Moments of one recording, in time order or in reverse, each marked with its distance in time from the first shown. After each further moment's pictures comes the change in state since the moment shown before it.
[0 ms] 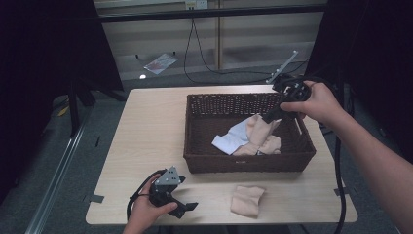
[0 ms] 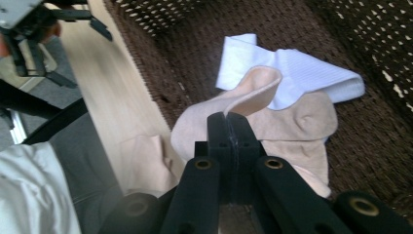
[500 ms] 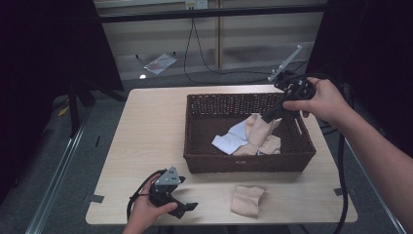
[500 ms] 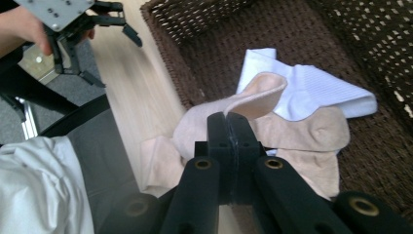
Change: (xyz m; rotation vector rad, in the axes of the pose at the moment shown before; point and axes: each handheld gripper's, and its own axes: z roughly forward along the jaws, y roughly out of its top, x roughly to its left) left arm 0.000 0.000 0.000 0.013 0.004 0.004; right arm 0.020 0.003 -0.019 -0.030 0.034 -0.058
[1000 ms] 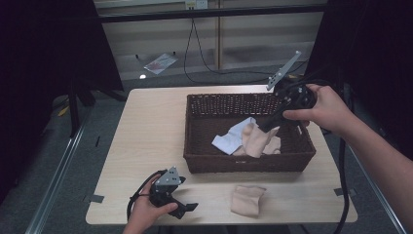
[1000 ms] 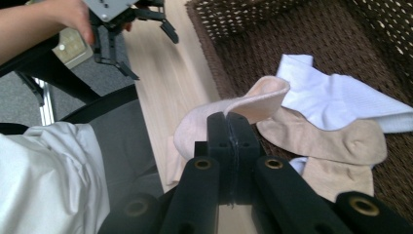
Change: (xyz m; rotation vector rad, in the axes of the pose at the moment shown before) left arm -0.001 0.000 0.000 0.006 -0.003 0.003; right arm 0.031 -0.003 -0.001 -0.011 0.066 -0.088
